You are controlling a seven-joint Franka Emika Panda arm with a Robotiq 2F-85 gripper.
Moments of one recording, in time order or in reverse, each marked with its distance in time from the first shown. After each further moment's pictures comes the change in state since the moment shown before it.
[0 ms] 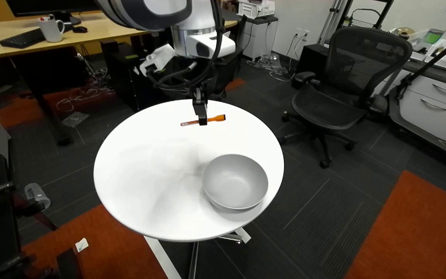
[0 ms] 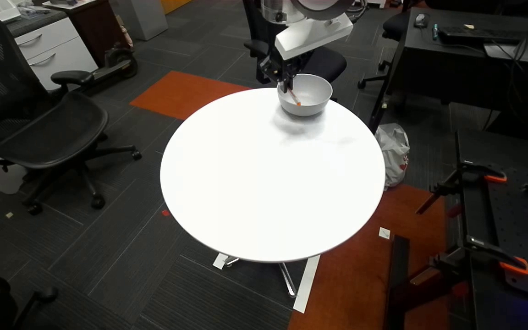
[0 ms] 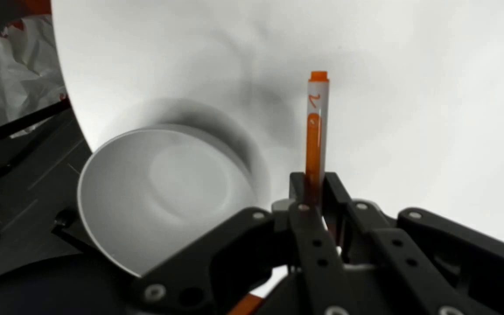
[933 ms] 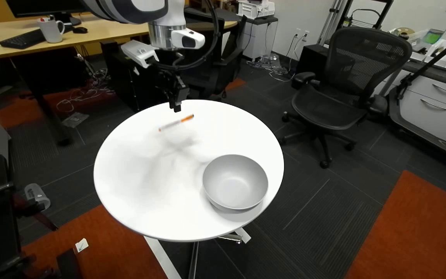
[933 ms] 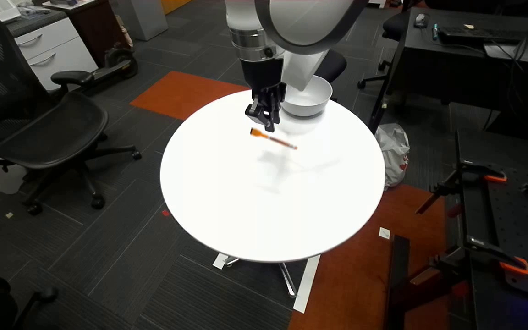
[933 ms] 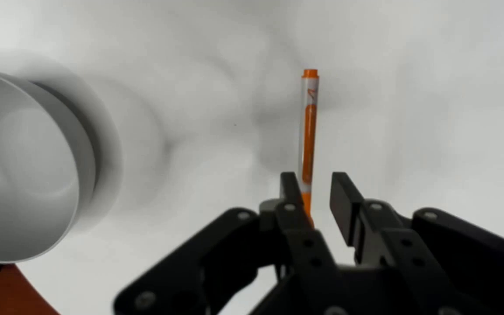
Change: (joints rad) arm 0.030 0.032 0.149 0.035 -0.009 -0.091 -0.443
